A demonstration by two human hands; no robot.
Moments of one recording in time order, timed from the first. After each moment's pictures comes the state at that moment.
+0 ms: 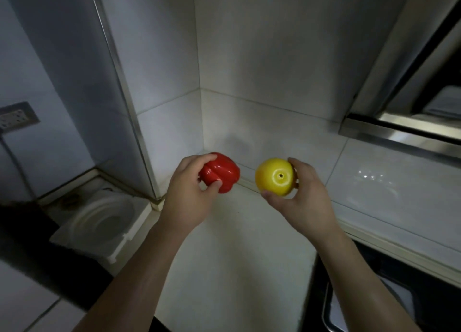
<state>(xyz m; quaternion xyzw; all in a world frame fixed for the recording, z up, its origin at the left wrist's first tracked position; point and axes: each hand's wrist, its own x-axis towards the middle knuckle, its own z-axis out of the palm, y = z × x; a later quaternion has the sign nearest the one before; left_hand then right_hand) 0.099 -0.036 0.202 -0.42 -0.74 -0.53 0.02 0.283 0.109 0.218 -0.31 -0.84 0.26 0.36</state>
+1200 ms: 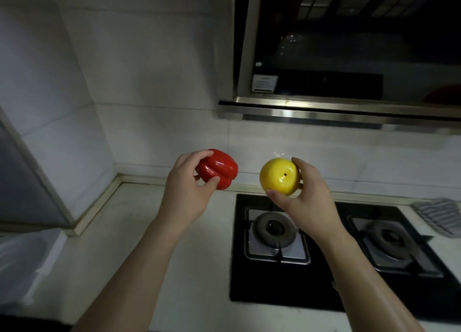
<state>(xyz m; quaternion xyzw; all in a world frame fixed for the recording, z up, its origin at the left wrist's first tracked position) 0.279 -0.032 0.239 -0.57 -0.60 -0.55 -0.09 0.519 0.013 0.250 -0.50 -0.74 0.18 0.41</state>
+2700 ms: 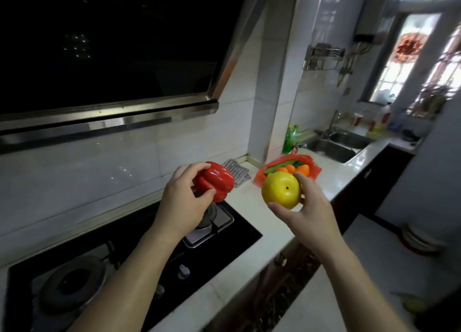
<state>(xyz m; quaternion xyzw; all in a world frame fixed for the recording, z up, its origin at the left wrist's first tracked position) 0.731 0.047 0.244 -0.76 -0.34 -0.47 -0.28 0.945 -0.094 0.252 -0.73 -0.51 -0.02 0.45</state>
